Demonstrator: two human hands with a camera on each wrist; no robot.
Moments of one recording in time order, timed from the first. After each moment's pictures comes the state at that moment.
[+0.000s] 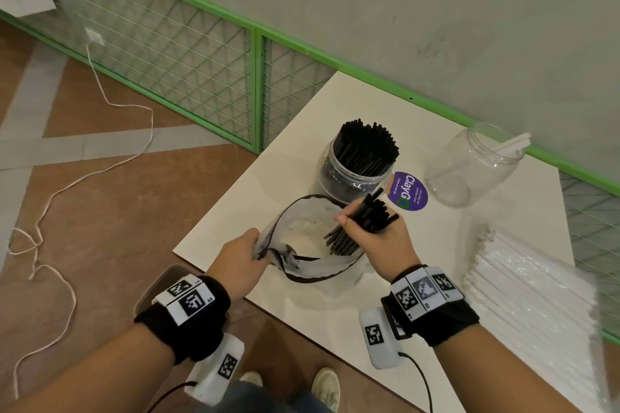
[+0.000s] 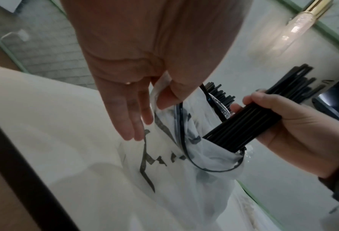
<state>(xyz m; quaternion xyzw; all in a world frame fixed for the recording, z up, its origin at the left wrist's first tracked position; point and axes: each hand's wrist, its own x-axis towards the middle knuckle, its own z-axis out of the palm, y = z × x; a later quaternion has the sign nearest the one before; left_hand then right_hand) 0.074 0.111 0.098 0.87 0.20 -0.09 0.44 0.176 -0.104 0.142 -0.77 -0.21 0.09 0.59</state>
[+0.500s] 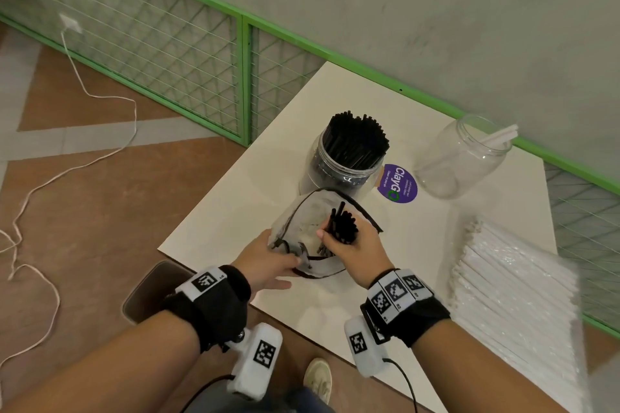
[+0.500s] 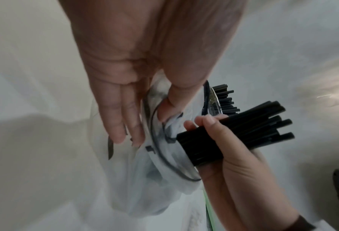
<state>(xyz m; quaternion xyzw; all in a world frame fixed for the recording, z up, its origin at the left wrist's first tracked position) 0.091 0.068 0.115 0.61 0.26 -0.22 0.72 0.166 -0.101 0.111 -0.81 -0.20 0.13 0.54</state>
